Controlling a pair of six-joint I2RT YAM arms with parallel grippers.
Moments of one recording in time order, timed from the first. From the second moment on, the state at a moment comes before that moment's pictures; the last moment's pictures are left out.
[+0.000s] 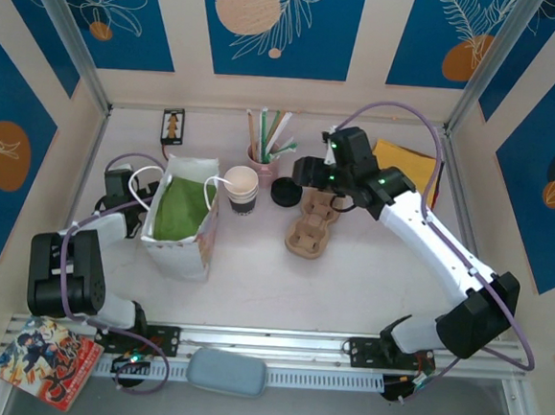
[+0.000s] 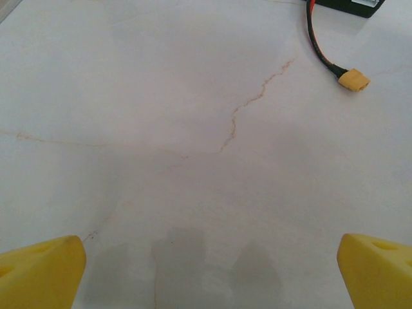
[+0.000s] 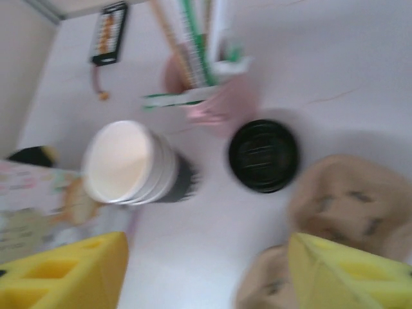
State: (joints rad) left arm 0.16 1.45 0.61 0.12 -0.06 -0.23; right arm 0.61 1.41 1.39 -0.70 -0.05 0.56
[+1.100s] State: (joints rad) left arm 0.15 1.45 0.59 0.15 -0.10 -0.23; right arm 0.94 1.85 1.90 -0.85 -0.24 0.83
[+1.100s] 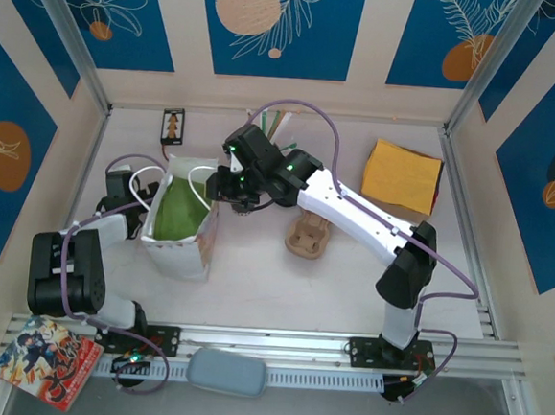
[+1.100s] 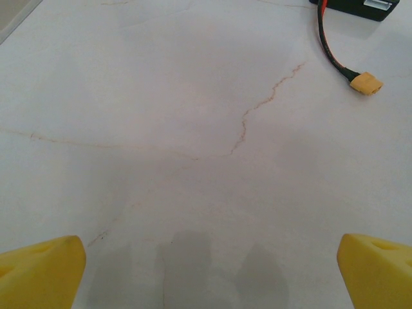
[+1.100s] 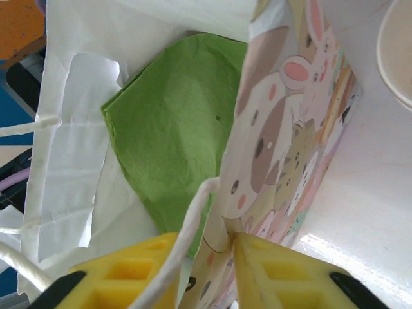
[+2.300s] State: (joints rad) left arm 0.09 1.46 0.58 0.24 -0.10 -0.21; right arm 0.93 1.81 1.93 -0.99 -0.15 0.83
